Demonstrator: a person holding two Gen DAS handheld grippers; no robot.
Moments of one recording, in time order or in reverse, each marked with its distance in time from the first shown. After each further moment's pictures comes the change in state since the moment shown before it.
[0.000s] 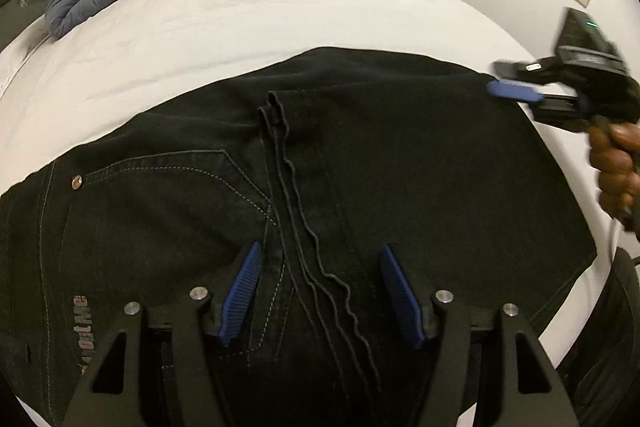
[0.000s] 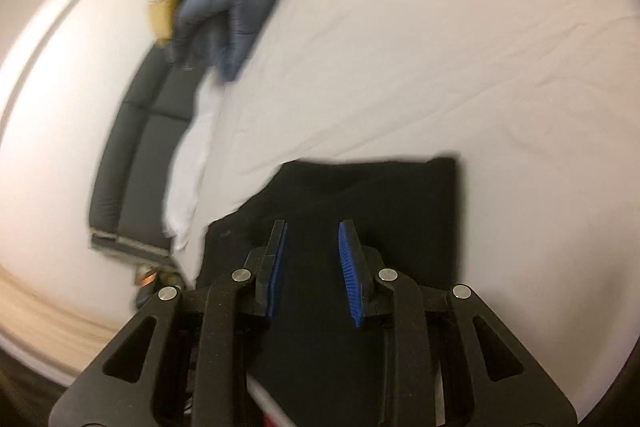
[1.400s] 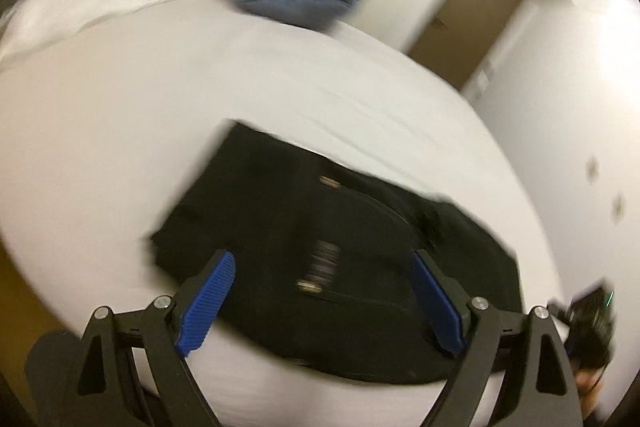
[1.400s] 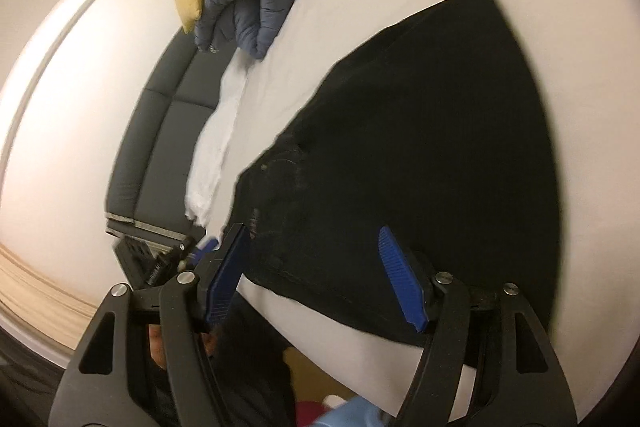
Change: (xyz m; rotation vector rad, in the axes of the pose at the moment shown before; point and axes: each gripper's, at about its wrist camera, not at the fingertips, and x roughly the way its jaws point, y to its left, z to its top) left arm -0.144 0.140 -0.112 -0.669 -0.376 0.028; right arm -0.014 0.036 -0.123 0.003 -0.027 0.141
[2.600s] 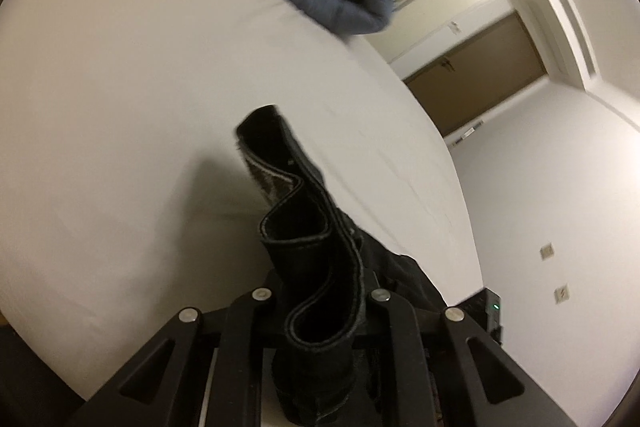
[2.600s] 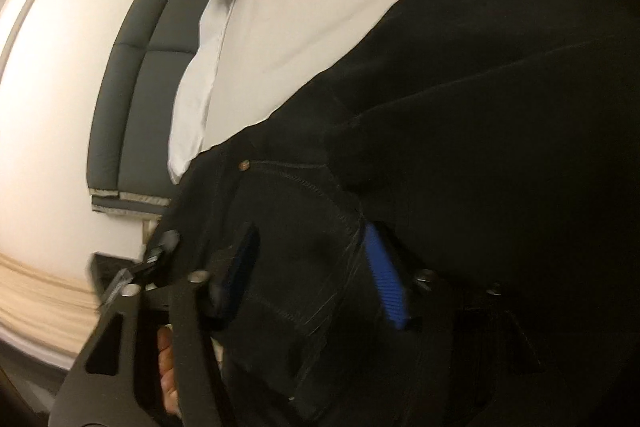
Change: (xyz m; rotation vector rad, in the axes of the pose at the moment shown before) left arm 0.027 0.005 0.042 -0.209 0.032 -0.174; right arm 0.217 0.037 0.057 0.035 0.273 -0.069
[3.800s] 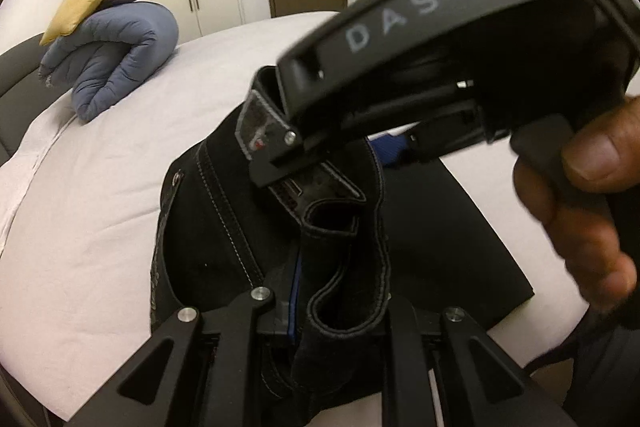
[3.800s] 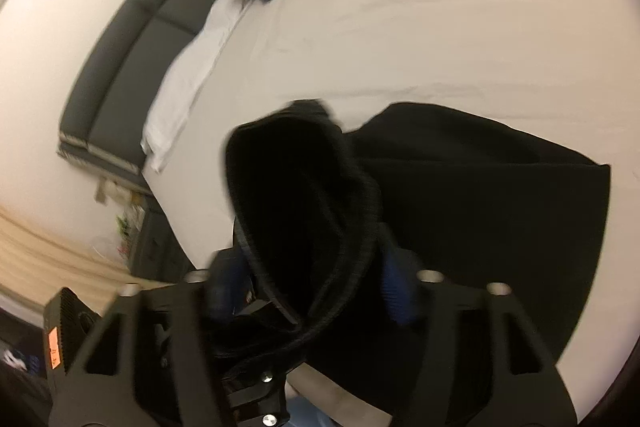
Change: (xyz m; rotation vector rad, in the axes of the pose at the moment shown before) left arm 0.089 -0.229 -0.194 0.982 0.149 0.187; right arm -0.117 0.054 -0.016 -0.299 -0.030 -0.204
